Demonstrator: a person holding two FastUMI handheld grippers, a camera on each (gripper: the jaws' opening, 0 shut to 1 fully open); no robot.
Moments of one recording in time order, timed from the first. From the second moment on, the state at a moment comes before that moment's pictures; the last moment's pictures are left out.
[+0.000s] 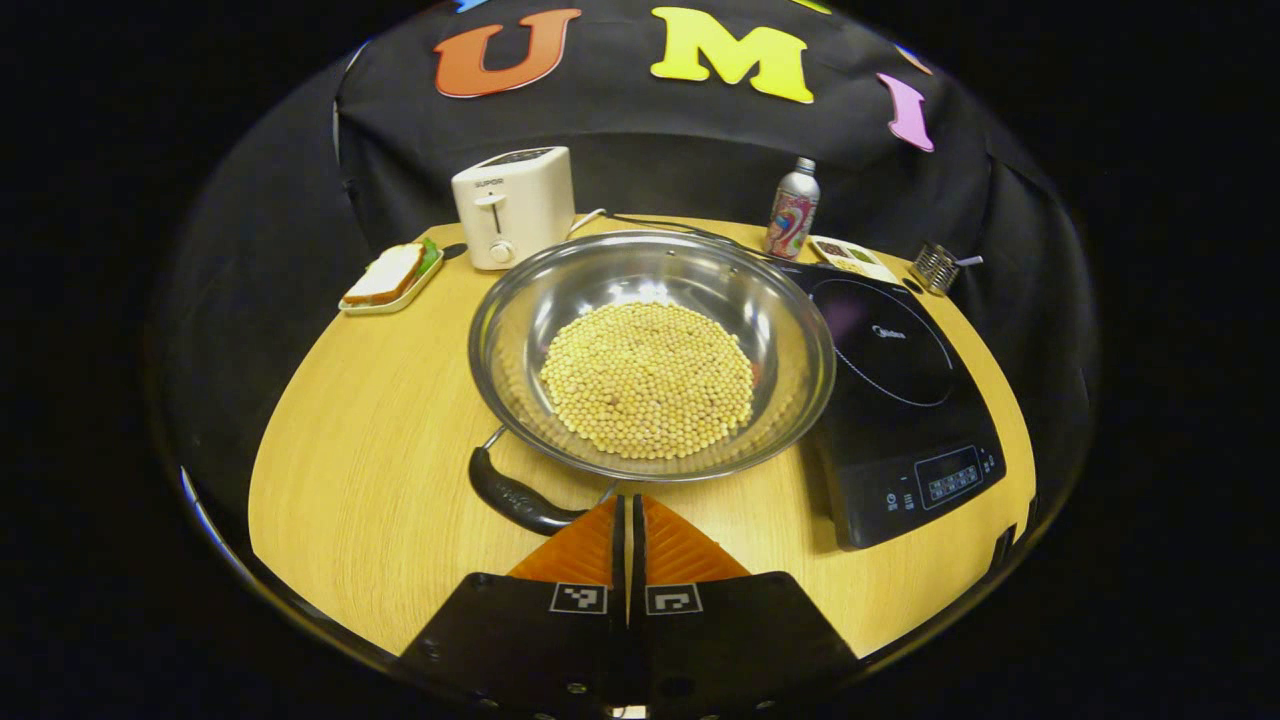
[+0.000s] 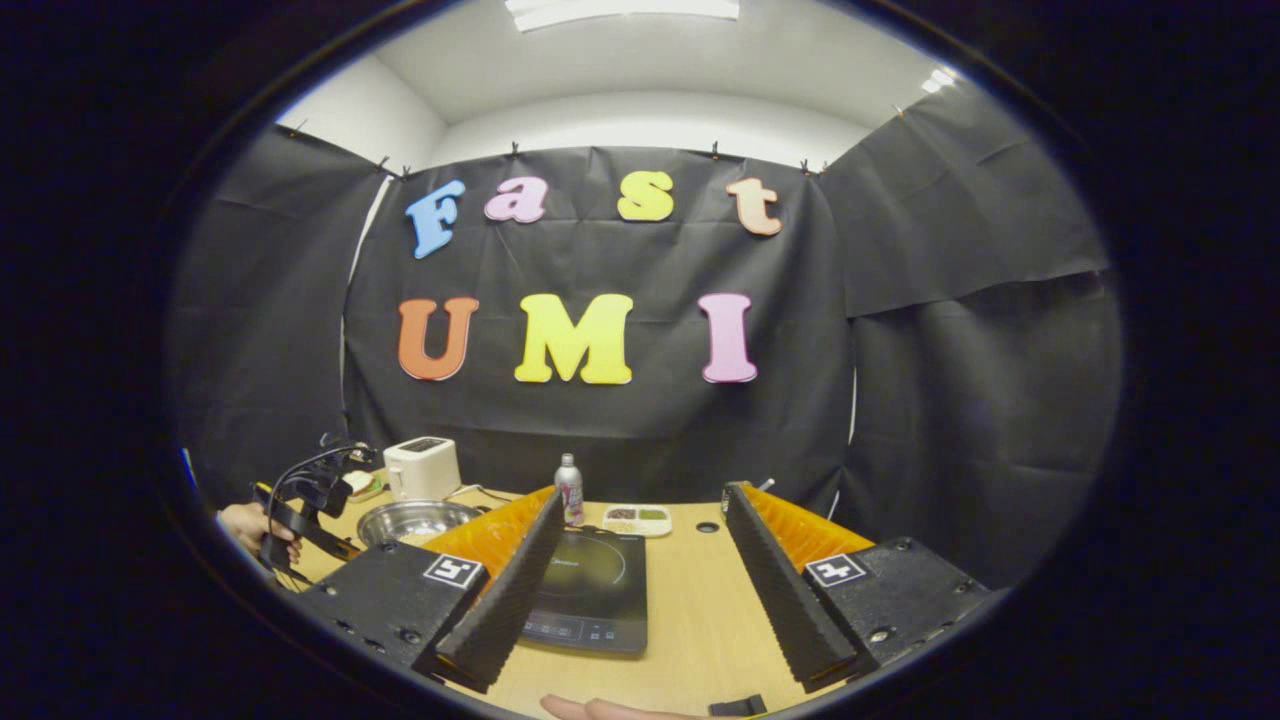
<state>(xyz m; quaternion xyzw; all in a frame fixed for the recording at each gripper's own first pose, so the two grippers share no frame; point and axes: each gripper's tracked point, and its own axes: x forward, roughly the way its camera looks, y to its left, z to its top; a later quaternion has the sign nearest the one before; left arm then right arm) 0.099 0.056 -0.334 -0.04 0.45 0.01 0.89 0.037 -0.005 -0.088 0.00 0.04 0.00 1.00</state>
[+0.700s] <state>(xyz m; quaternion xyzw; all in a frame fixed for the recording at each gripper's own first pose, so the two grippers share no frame) 0.101 0.117 -0.348 -0.07 0.46 0.05 0.88 0.077 0.021 -0.088 0.00 0.05 0.01 1.00</state>
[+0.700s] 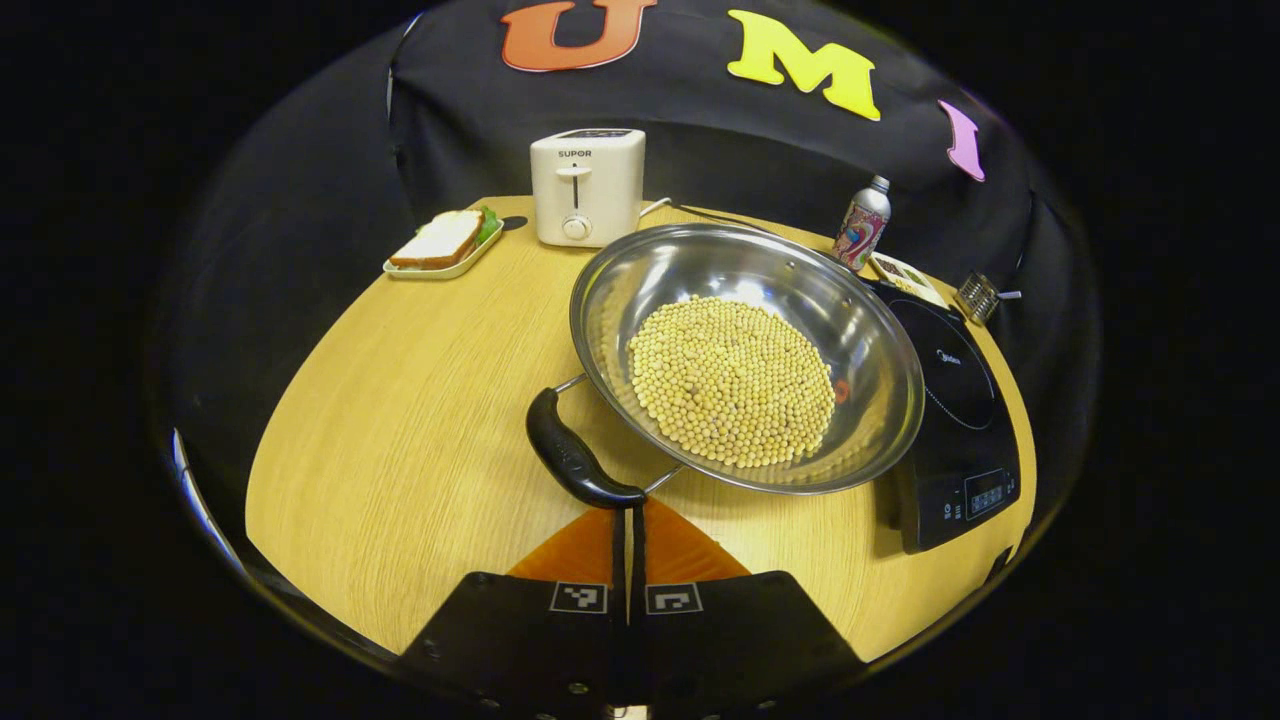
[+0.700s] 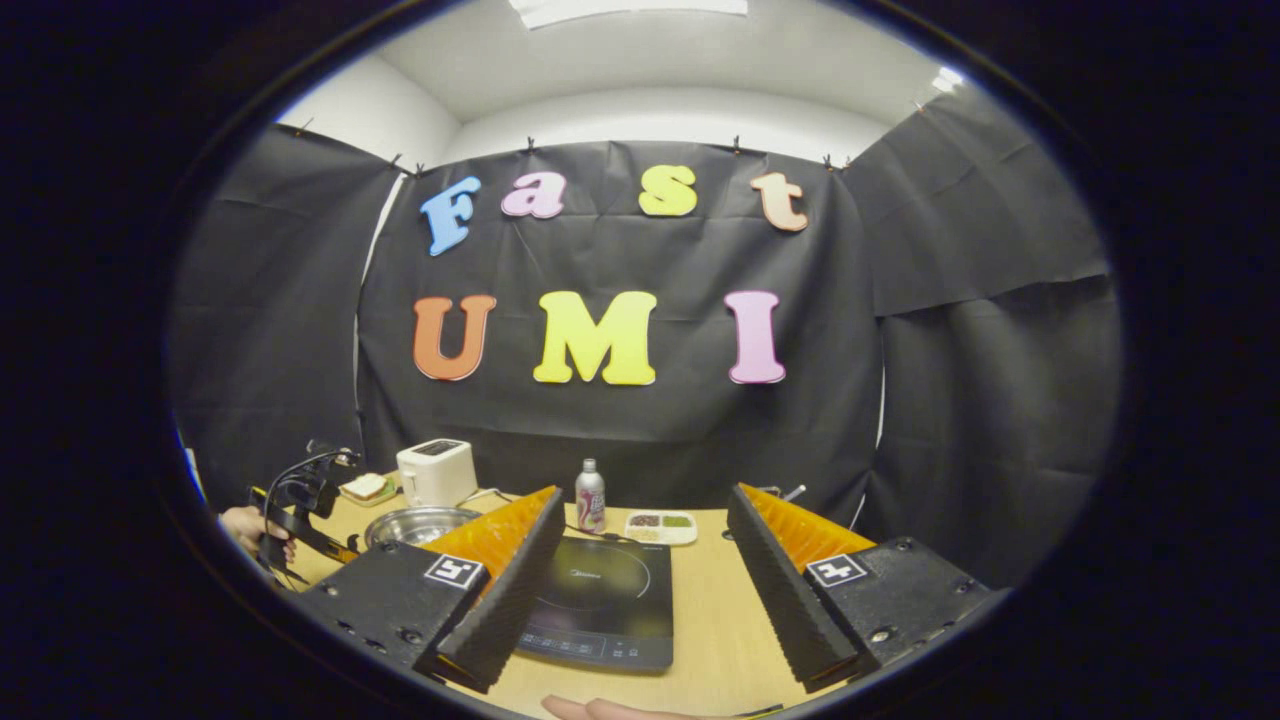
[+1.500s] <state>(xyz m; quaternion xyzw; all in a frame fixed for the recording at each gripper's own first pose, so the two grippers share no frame) 0.149 0.185 -0.357 -0.09 0.47 0.08 0.88 0.150 0.064 -0.126 0.00 0.11 0.03 0.99</state>
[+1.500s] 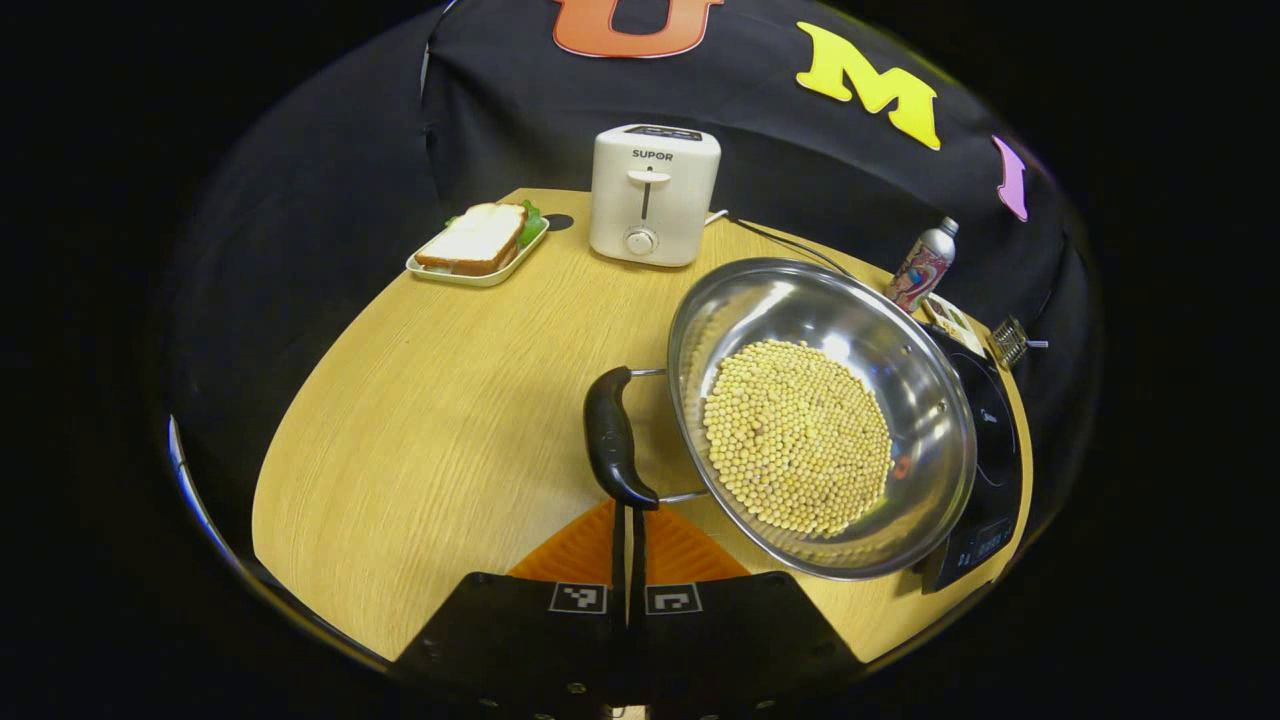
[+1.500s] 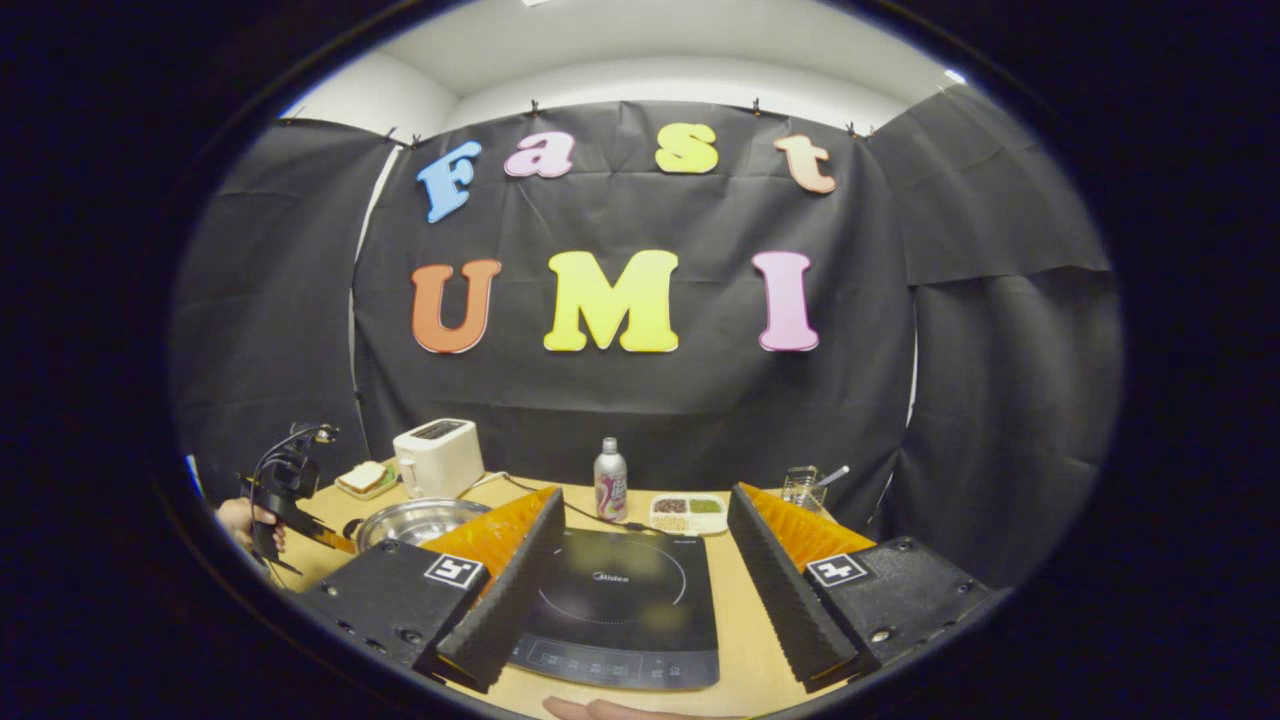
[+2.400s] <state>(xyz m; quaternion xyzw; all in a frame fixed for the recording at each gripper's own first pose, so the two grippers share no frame) 0.170 0.214 -0.354 -0.09 0.46 0.08 0.88 0.180 0.109 -0.197 0.01 0.18 0.03 0.98</state>
